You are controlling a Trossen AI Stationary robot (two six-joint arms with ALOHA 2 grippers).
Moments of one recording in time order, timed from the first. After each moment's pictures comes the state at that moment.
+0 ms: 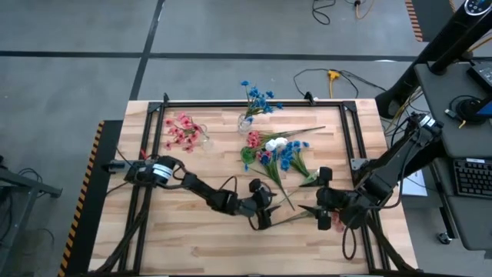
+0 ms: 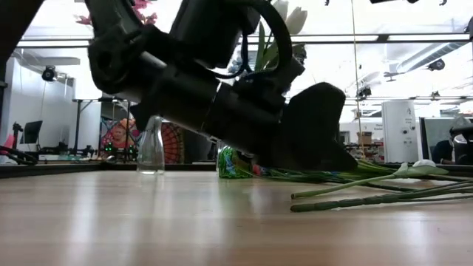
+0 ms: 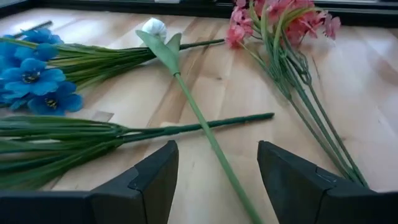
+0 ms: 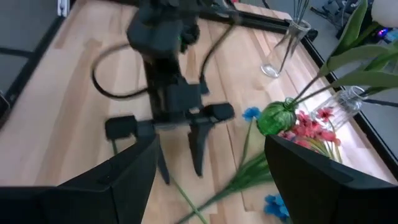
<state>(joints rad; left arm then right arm) -0.32 2.28 1.18 0.72 -0.50 -0.23 0.77 1.18 0.93 -0.53 0.79 0.39</state>
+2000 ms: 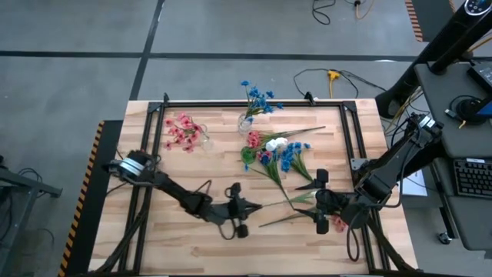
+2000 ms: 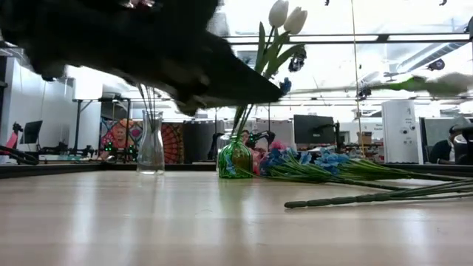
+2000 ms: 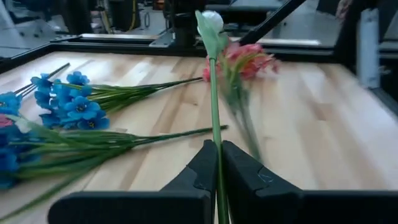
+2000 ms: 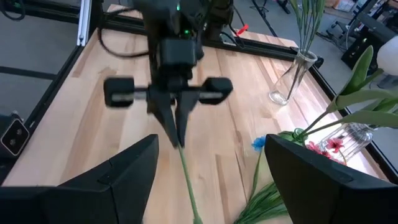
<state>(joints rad) -0.47 1.98 0.88 0.82 -0.62 -0.21 0.76 1.20 0.94 -0.37 0.79 0.27</state>
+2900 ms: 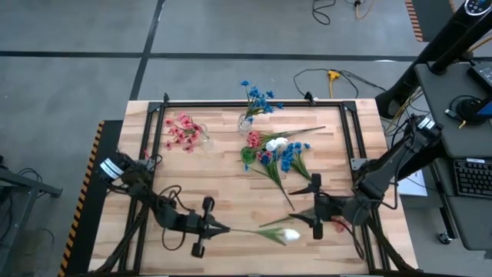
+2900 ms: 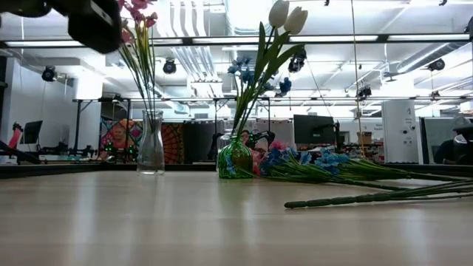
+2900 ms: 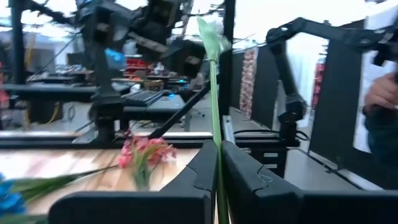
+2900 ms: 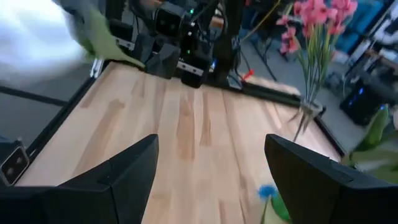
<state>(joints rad) -0.76 1.86 0.54 1.56 -0.60 0.05 0.74 1.23 0.83 0.05 0.78 -0.03</state>
